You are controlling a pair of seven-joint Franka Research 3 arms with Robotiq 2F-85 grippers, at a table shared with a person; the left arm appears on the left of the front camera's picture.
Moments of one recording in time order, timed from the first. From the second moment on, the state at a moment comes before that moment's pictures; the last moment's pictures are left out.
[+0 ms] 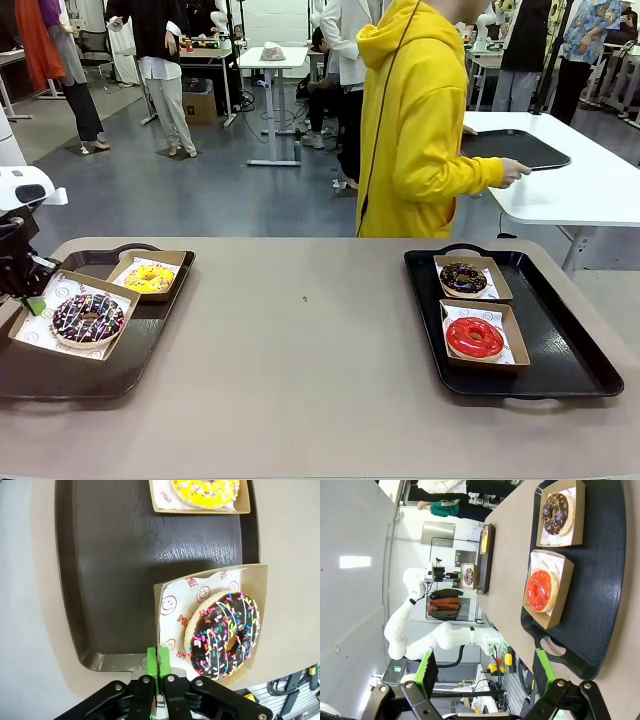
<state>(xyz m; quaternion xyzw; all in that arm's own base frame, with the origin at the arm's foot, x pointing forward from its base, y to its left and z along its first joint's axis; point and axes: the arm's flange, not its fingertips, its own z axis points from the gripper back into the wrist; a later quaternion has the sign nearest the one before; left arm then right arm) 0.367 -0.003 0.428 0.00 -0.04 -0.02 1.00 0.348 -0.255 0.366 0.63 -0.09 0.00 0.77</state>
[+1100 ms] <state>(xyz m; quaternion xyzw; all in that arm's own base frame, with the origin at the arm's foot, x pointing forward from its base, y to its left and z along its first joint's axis) 0.400 -0.004 0.370 0.00 -0.03 0.00 1.00 0.348 -0.255 0.366 0.63 -0.09 0.00 0.77</state>
